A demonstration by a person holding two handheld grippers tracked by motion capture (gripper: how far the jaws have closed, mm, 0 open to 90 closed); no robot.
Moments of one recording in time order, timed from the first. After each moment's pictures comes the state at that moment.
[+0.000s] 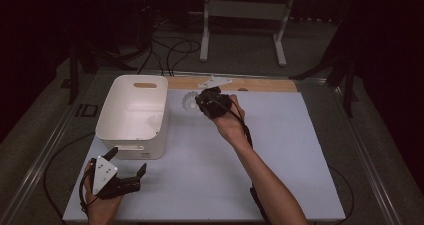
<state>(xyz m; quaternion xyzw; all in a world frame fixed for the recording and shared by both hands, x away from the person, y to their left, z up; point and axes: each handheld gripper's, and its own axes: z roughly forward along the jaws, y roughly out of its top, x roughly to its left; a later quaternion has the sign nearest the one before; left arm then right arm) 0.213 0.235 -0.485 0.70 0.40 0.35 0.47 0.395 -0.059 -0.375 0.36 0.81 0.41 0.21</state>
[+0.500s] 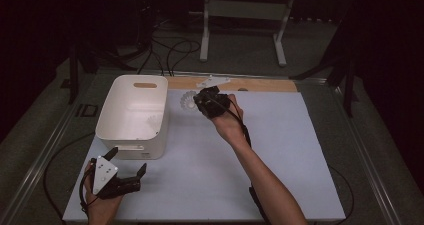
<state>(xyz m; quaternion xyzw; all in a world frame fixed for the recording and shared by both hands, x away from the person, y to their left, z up) 0.214 0.235 -0.485 0.70 0.40 0.35 0.47 0.395 -0.055 -0.372 0.35 0.81 0.41 0.21</state>
